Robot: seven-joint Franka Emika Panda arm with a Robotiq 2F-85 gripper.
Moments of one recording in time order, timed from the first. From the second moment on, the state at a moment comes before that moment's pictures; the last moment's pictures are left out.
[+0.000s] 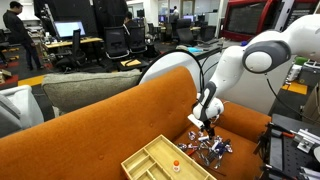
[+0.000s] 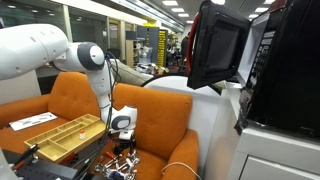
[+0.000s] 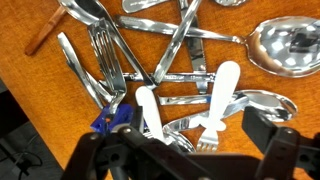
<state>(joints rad) -0.01 1.27 -0.17 -1.71 0.46 2.72 1.58</state>
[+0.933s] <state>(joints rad) -0.03 1.46 -0.19 -1.51 0.45 2.74 1.81</state>
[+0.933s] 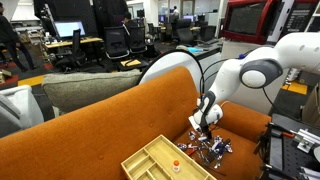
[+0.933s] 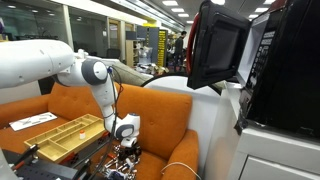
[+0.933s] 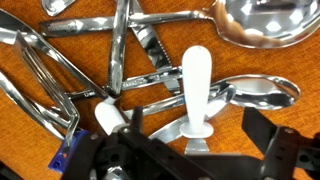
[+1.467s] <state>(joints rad) -0.03 1.47 -0.19 -1.48 0.41 2.74 1.82</state>
